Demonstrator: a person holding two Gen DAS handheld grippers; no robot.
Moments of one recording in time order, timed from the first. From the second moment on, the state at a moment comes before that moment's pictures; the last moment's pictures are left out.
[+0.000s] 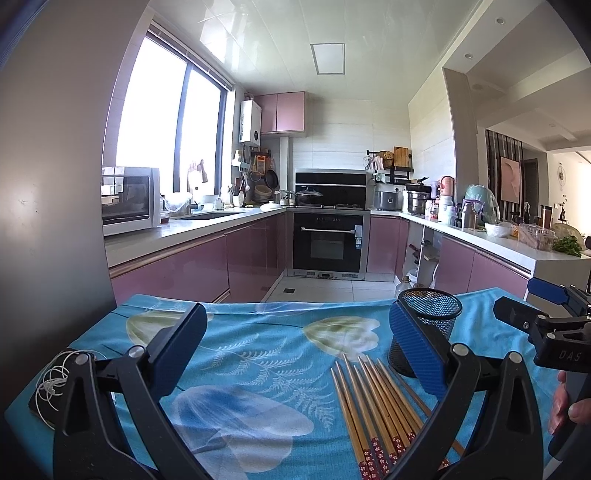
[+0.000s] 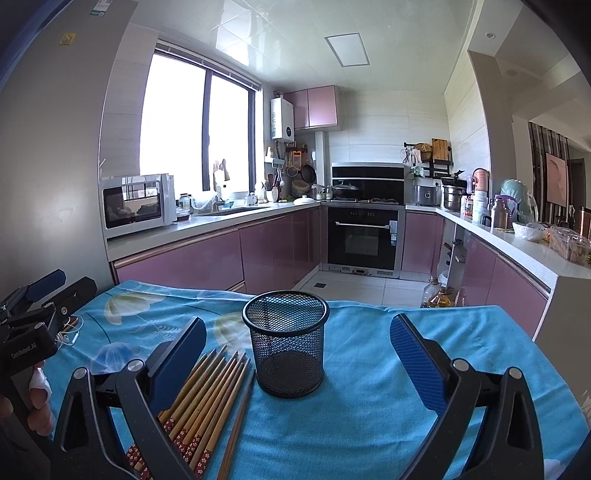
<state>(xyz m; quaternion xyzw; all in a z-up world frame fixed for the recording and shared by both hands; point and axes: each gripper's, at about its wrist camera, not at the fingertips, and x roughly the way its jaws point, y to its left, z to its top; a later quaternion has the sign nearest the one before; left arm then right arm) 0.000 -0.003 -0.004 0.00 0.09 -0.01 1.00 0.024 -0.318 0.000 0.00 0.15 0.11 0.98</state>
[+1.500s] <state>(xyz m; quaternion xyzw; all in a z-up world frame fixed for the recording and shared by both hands) 0.110 -0.029 -0.102 0.06 0.44 -0.16 0.88 0.092 -0.269 -0.081 -0.08 0.44 0.20 0.87</state>
